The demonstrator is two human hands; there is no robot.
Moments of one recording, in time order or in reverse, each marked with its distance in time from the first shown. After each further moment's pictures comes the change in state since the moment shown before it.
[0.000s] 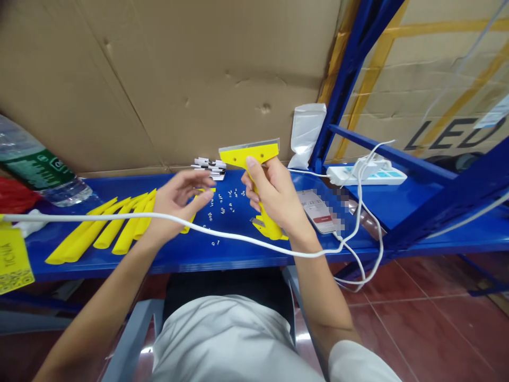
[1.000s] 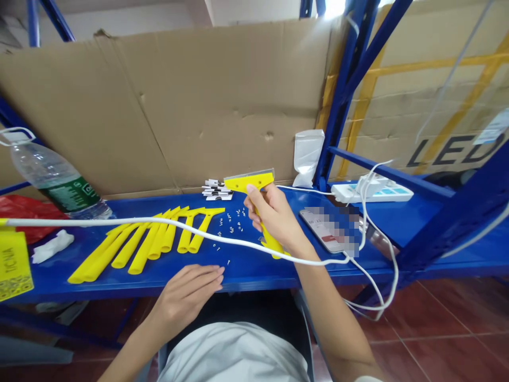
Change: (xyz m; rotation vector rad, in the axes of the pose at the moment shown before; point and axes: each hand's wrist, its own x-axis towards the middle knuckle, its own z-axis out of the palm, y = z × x) left_hand -0.135 -0.006 -0.012 0.683 -0.218 0.554; right_hand 0.006 0.011 0.008 0.047 -0.031 0.082
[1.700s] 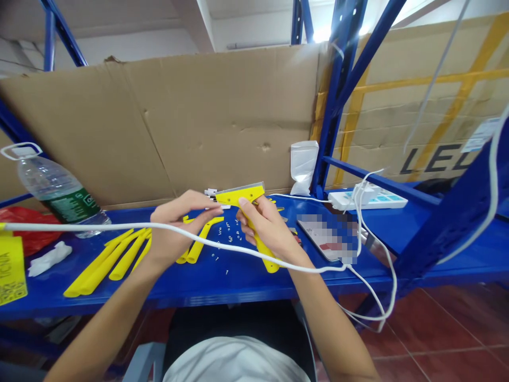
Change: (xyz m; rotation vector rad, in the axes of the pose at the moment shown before) left_hand 0.158 -0.057 -0.032 -0.342 0.352 -0.174; right_hand -0.004 0.000 0.006 0.091 -0.088 0.078
